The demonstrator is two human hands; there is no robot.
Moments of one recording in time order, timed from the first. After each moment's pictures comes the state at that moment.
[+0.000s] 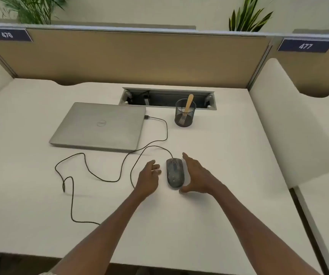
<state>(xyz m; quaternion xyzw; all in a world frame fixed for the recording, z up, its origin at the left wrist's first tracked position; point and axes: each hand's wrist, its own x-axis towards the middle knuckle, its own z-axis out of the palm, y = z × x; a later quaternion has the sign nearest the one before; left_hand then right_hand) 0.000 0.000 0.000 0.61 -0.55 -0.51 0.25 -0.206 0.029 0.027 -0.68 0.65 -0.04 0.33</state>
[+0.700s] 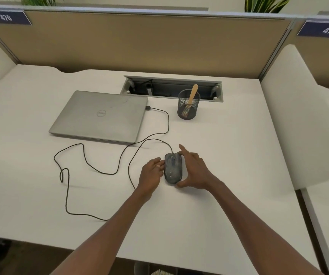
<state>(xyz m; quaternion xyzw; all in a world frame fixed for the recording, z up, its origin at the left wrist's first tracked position) -0.026 0.004 0.002 0.62 -0.38 -0.61 0.32 -0.209 0.013 0.007 -0.69 0.63 -0.09 0.34</state>
